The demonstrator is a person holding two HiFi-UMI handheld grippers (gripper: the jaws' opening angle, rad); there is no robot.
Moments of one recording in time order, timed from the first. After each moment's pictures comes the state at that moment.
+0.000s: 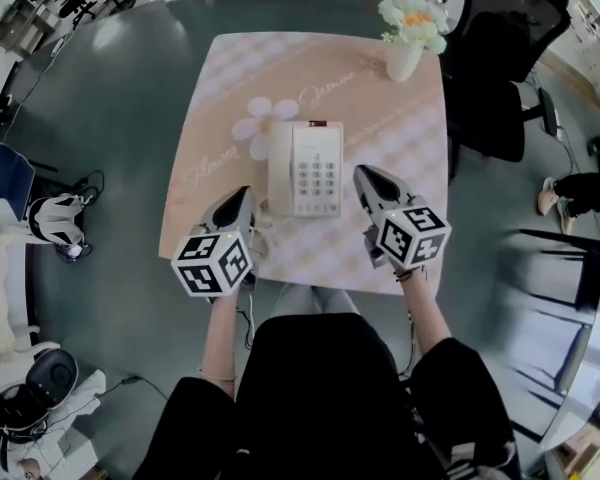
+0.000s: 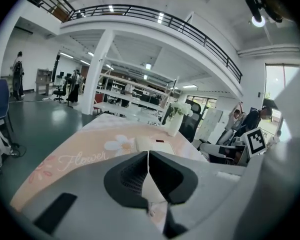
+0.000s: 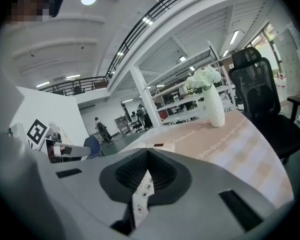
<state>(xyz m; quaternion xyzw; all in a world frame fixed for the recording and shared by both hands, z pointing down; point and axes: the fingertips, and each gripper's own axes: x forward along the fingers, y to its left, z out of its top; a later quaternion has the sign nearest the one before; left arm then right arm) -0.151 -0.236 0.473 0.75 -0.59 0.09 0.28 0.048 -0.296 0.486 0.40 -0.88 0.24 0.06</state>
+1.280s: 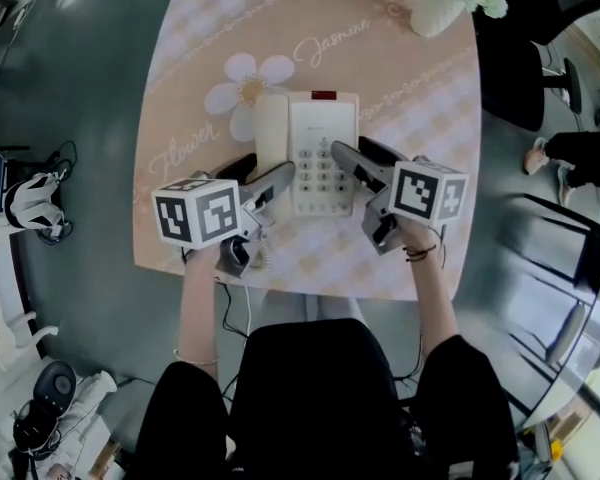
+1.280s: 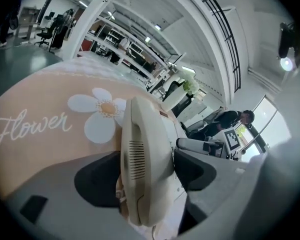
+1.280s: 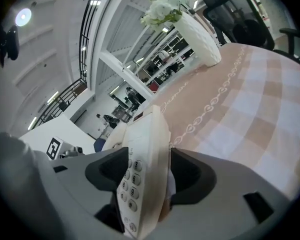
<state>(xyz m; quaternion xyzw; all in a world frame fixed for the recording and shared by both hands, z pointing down) -0.110 -0.303 0.581 0.76 -0.40 0.12 0.49 0.007 -0.346 0.587 0.34 -0.80 0.48 0.11</state>
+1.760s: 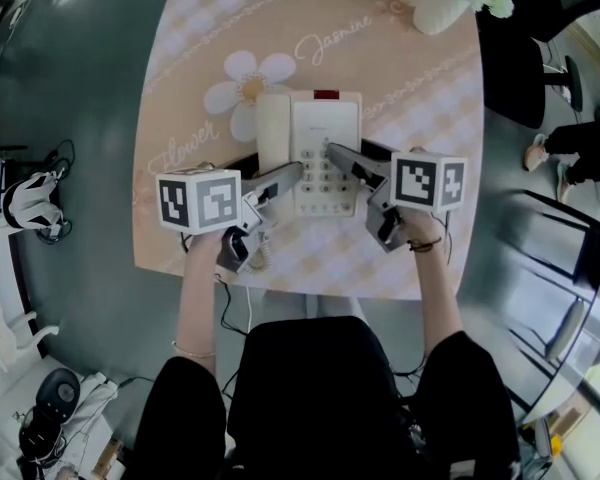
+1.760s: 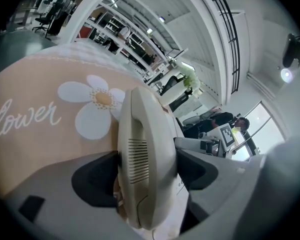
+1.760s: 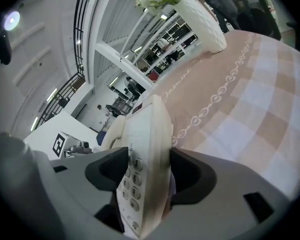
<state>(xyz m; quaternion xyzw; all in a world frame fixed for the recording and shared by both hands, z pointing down) -0.098 -0.306 0.588 0.76 -0.35 0.12 0.53 -0.005 -0.341 0.598 0.31 -0.79 0.51 0.15</state>
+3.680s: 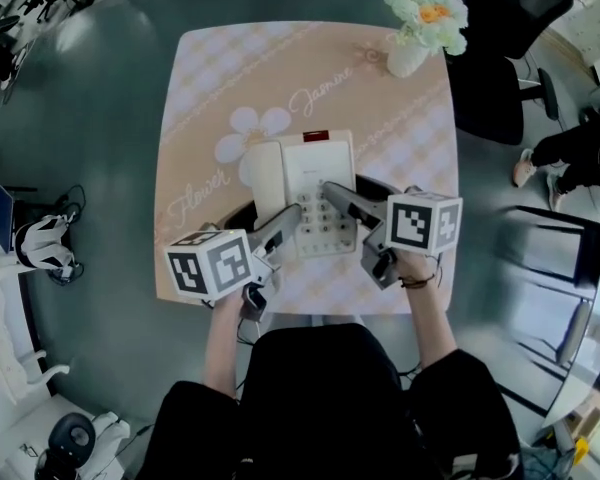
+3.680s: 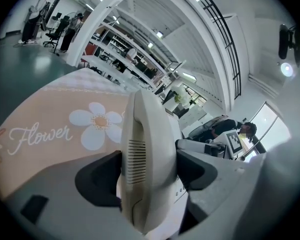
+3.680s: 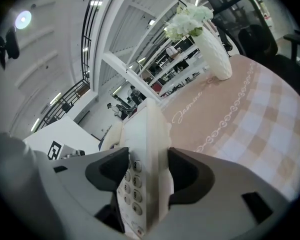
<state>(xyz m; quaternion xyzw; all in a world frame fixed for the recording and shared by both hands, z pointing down) -0.105 -0.295 0.513 0.75 -0.42 0.09 0.50 -0.005 -0.335 0.516 0.33 -0.80 0.49 0.10</state>
